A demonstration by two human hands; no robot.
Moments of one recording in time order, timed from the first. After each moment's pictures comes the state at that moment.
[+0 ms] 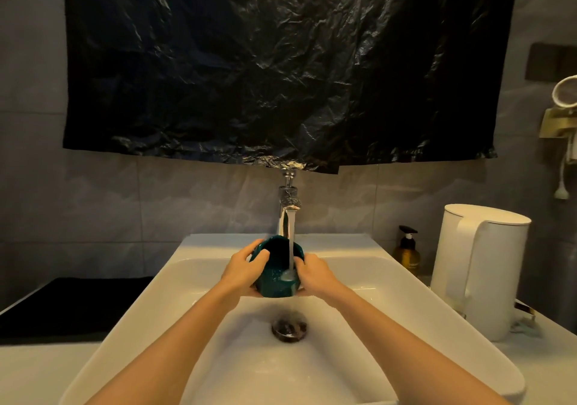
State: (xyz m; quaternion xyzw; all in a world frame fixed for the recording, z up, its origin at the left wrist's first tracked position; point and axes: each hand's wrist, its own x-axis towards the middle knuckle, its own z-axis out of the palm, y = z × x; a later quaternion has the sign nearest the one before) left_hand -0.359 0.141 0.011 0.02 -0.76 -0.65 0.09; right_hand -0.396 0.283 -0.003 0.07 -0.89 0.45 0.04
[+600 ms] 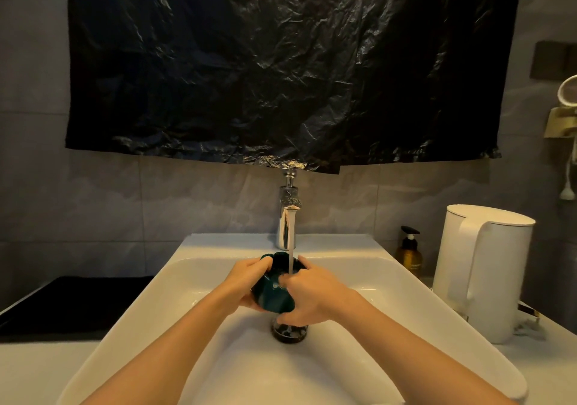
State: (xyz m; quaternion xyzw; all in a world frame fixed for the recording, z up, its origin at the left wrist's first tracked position) left_hand -0.348 0.147 0.012 0.07 -0.76 -0.64 -0.01; right_hand -0.357 0.293 0.005 0.34 -0.93 -0.06 0.12
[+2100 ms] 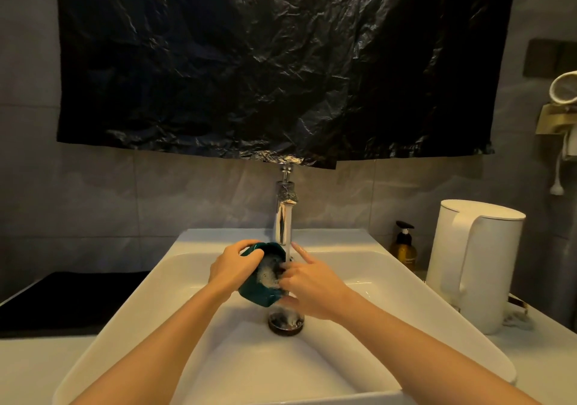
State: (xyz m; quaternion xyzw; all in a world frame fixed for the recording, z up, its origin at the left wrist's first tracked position) left_hand -0.372 0.130 0.000 0.05 -0.86 -0.48 0.17; right_hand -0.364 0.302 -0.007 0.40 -0.87 -0.12 0.25
